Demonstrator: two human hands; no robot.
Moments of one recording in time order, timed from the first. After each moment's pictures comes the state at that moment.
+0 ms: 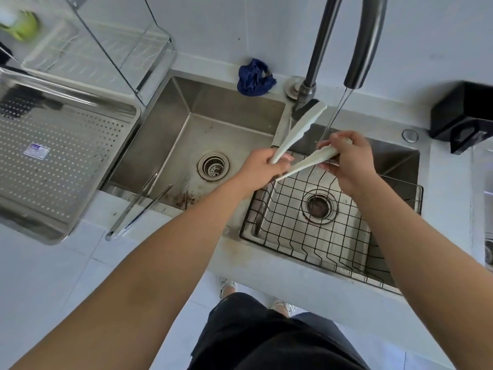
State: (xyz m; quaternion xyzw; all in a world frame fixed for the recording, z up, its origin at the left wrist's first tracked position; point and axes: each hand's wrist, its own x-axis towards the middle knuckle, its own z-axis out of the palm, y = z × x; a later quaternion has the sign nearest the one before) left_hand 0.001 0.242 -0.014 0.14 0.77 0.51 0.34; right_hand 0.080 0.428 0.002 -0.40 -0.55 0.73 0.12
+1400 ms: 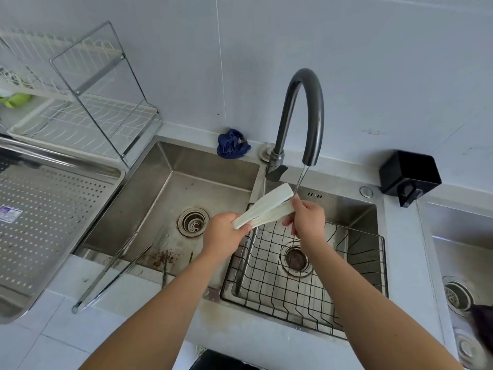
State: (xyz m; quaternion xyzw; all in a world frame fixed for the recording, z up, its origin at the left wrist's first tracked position) left_hand 0.007 0.219 -0.023 0.11 0.87 0.44 0.18; right_hand 0.074 0.405 -0.015 -0.44 -0.65 0.61 0.12
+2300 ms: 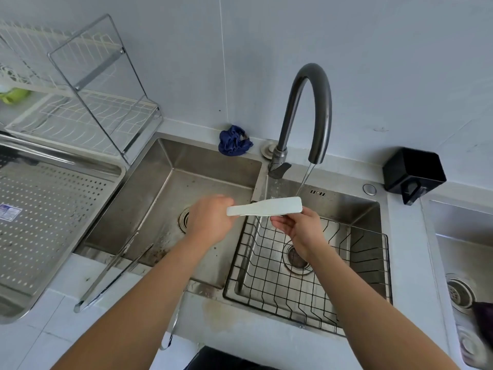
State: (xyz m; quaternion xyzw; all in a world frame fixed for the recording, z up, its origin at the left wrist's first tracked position) left_hand -0.028 0.199 0.015 0.29 0.93 0.20 0.04; right_hand 0.080 0.394 -0.028 -0.36 -0.44 0.82 0.09
